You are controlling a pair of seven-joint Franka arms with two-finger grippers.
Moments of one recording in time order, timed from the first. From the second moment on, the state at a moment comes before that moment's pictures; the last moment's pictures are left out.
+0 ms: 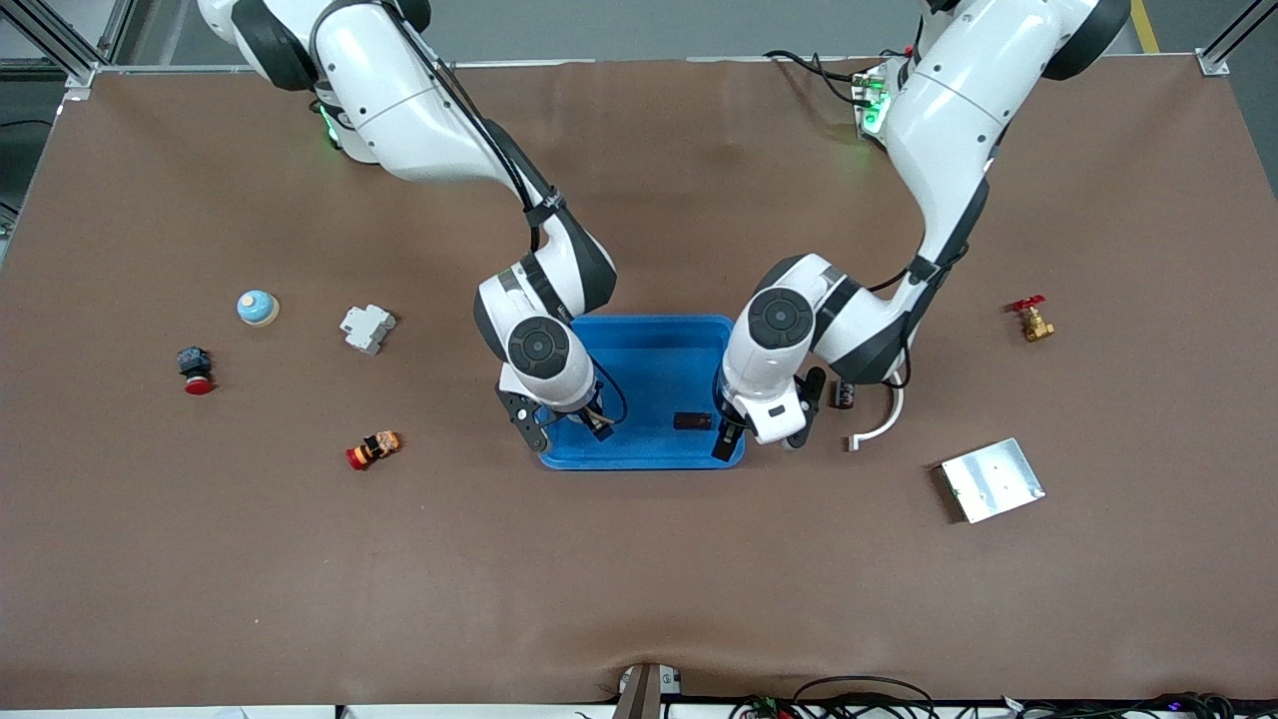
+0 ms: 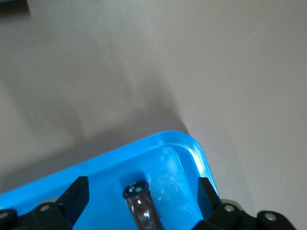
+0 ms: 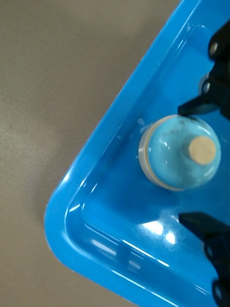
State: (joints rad) left arm -0.34 0.75 -0.30 -1.56 0.27 2.38 -1.96; right arm 0.68 0.84 -0.08 -1.41 0.19 2.20 1.50
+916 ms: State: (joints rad) left arm -0.50 0.86 -0.19 -1.40 0.24 2.32 -2.15; right arm 0.51 0.69 -0.09 -1.39 0.19 1.91 1.06
